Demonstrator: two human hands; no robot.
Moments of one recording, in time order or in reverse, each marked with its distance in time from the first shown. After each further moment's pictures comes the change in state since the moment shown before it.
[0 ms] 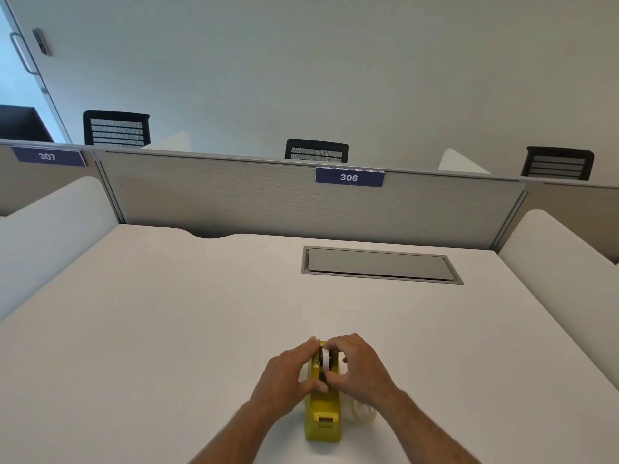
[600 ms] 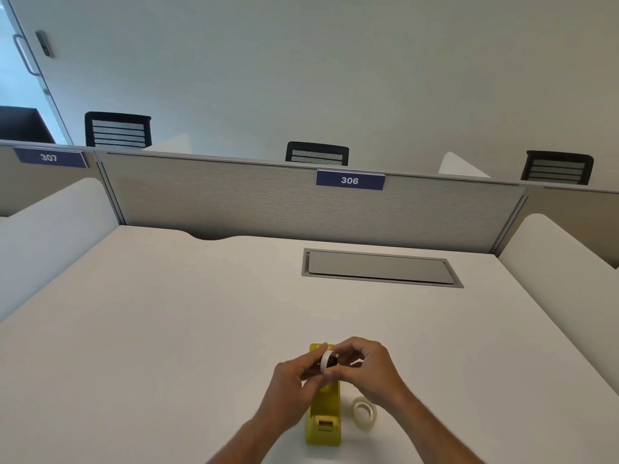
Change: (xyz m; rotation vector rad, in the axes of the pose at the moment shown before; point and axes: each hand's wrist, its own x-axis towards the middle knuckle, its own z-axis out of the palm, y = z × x) left_hand -0.015 0.016 0.006 -0.474 0.163 0.017; right_hand -0.009 -0.008 -0.025 0.550 0.058 0.194
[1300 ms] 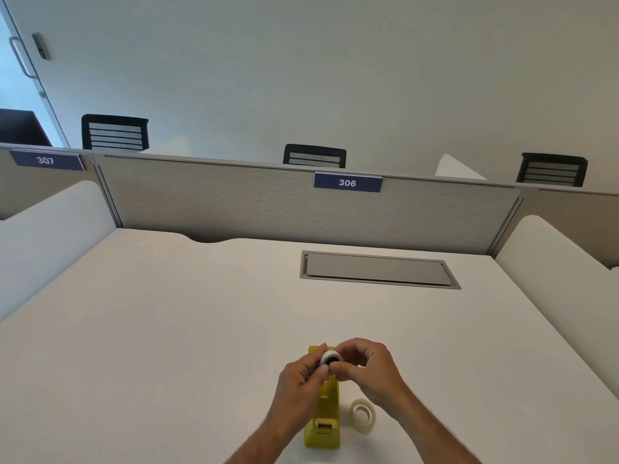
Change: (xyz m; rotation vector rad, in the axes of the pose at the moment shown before) left_hand 0.001 0.017 0.014 -0.215 0.064 -0.158; right_hand -0.004 -0.001 -0.004 0.200 -0.017 -0.006
